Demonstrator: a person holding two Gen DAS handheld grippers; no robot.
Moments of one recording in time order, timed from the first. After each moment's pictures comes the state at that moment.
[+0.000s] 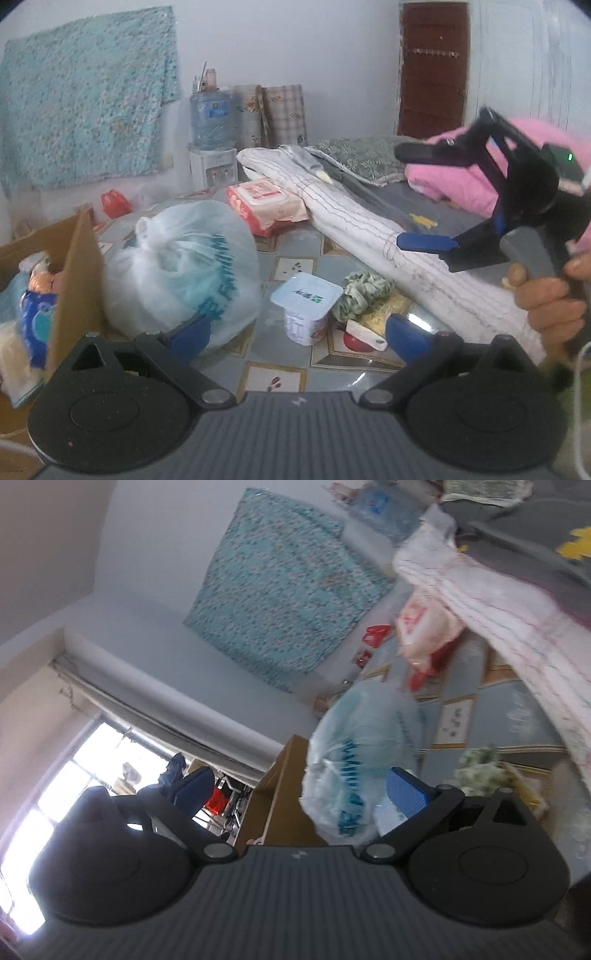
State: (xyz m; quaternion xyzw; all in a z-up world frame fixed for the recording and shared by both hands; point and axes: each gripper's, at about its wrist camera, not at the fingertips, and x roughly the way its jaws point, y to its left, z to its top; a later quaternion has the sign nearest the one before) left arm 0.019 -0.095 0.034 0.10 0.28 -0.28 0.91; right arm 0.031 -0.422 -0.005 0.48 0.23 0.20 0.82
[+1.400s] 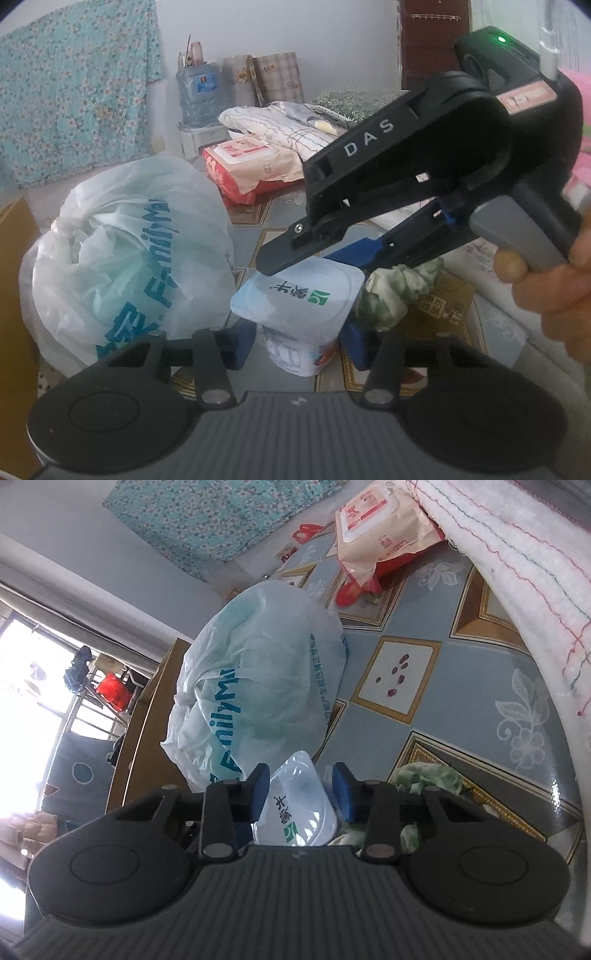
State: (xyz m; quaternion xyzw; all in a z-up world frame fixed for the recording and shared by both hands) left arm 0.100 -0.154 -0.047 0.13 0.31 -0.28 0.90; right arm 0.160 -0.373 -0.054 0.34 0.44 0.18 0.81
